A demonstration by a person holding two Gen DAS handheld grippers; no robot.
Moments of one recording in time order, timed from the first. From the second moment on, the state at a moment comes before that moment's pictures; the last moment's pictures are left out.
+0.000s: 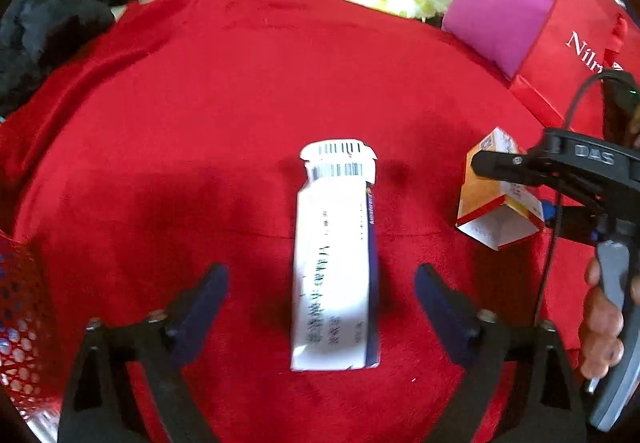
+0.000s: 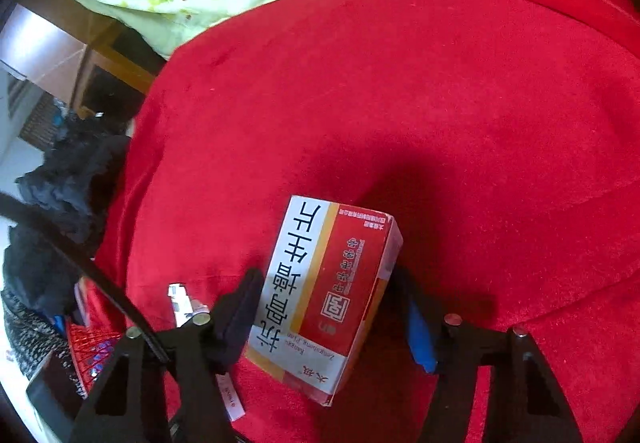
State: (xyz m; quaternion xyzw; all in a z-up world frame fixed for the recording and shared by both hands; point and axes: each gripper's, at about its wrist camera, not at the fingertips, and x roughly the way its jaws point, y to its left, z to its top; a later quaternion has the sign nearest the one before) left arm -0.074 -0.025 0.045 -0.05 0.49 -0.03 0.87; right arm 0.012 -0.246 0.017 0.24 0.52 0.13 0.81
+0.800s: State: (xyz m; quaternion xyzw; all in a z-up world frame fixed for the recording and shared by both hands) left arm -0.200 -0.004 0.170 0.00 0.31 0.09 0.94; right arm -0.079 -0.234 0.114 0.19 0.30 0.30 0.89
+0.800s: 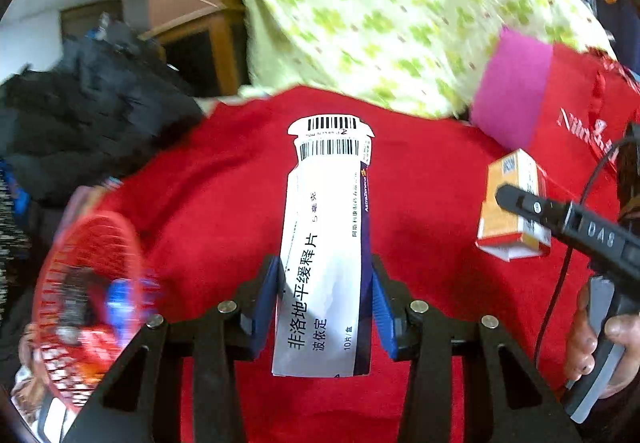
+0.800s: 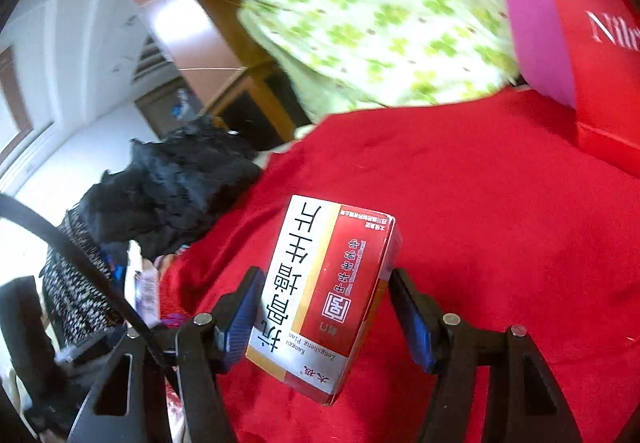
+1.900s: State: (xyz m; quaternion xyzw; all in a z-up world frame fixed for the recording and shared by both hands) left arm -0.325 0.183 0.194 -0.07 0.25 0.25 0.93; right arm -0.188 0.015 0.179 0.07 0.24 0.49 0.83
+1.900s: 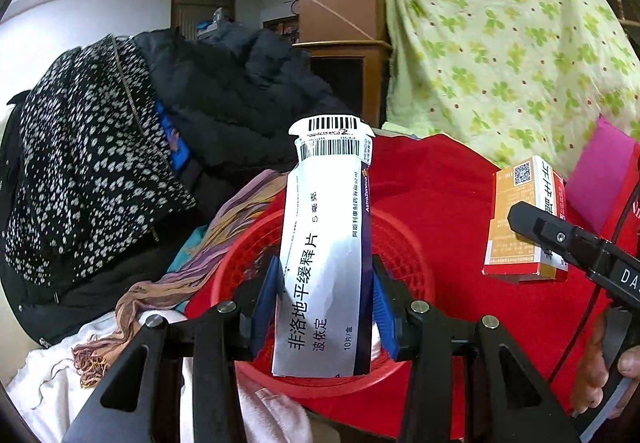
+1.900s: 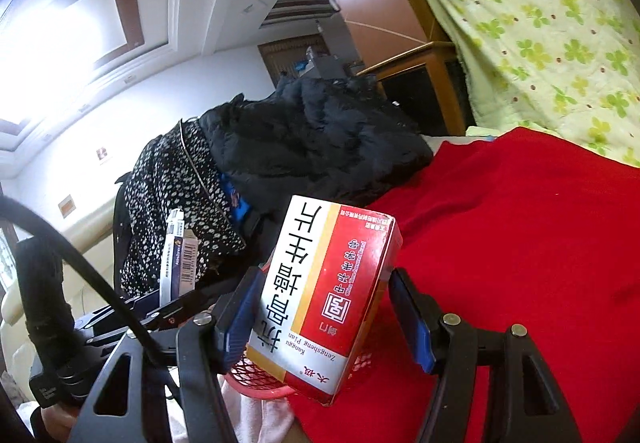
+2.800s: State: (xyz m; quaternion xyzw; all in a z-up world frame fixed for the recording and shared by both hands) left arm -0.314 0.222 0.144 -0.13 0.30 0.22 0.92; right arm -0.147 0.105 0.162 0.08 0.30 0.48 0.82
